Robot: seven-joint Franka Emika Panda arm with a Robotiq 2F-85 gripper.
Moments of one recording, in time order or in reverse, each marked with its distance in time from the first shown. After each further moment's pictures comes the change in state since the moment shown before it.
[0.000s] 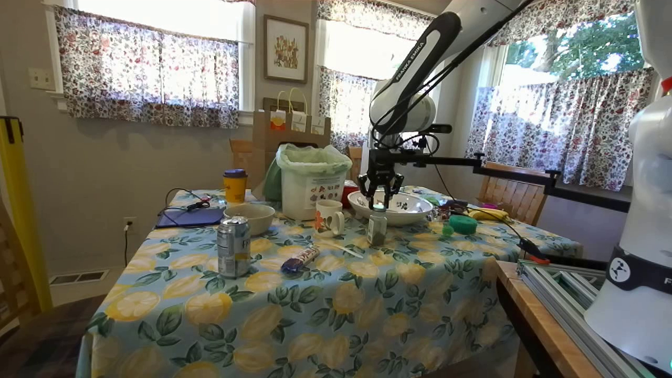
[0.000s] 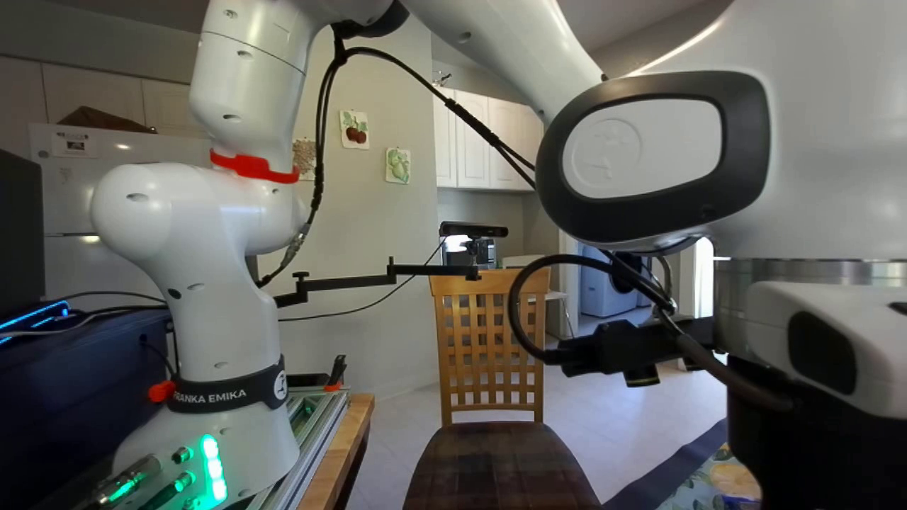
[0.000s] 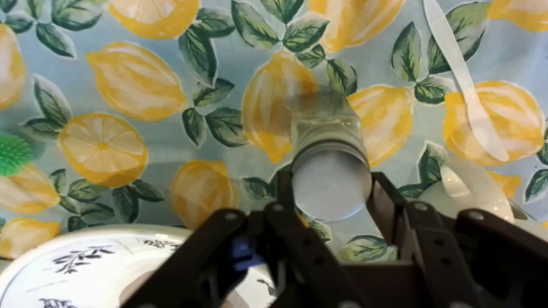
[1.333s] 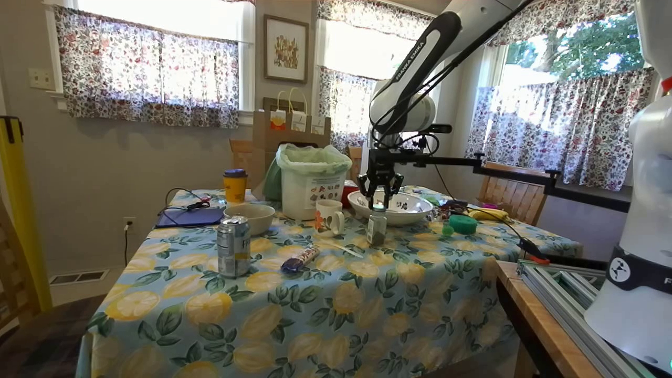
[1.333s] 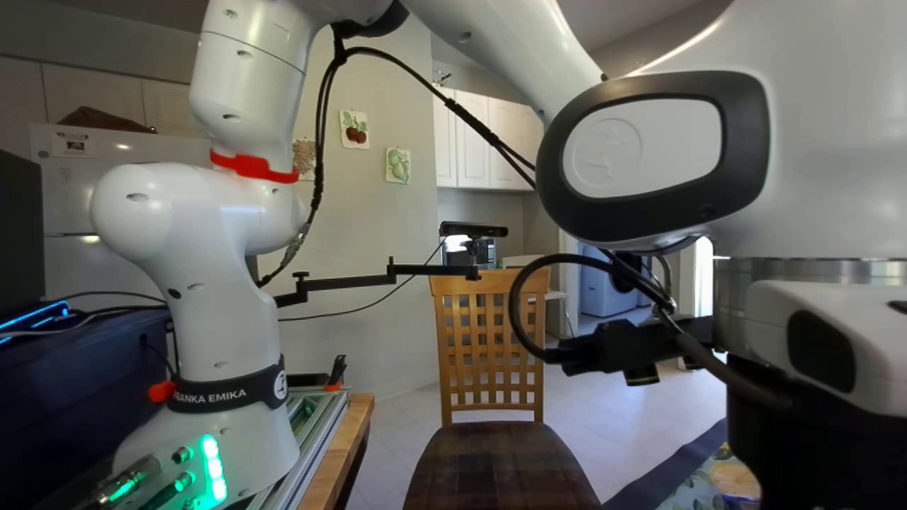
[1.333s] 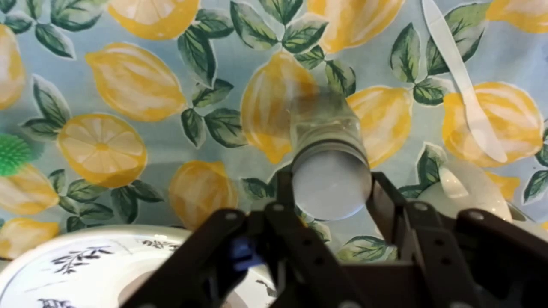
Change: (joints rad) arm 0.001 0.000 0.001 0.000 0.000 0.000 0.000
